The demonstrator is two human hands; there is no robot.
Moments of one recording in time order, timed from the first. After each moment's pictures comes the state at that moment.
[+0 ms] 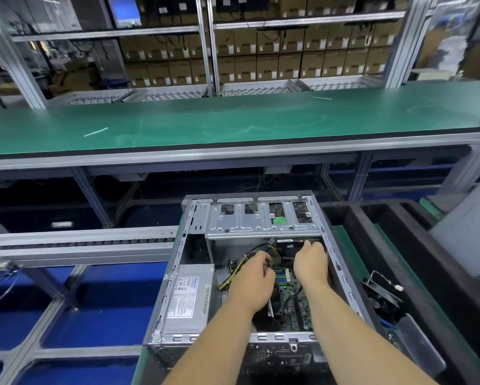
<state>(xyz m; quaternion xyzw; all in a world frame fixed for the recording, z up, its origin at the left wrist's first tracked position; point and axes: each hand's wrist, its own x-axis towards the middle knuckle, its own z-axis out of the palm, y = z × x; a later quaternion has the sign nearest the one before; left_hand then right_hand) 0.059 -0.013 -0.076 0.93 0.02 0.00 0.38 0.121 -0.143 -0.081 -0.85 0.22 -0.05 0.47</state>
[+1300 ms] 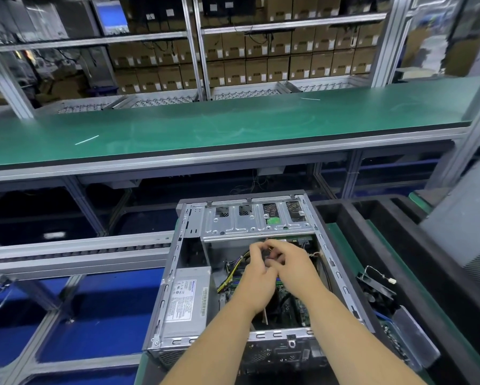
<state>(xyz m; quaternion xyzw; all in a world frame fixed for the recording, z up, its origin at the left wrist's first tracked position) 0.055 -0.022 -0.068 0.80 -0.02 -0.04 0.60 0.087 -0.146 -0.066 -0.87 -0.15 -0.02 0.47</state>
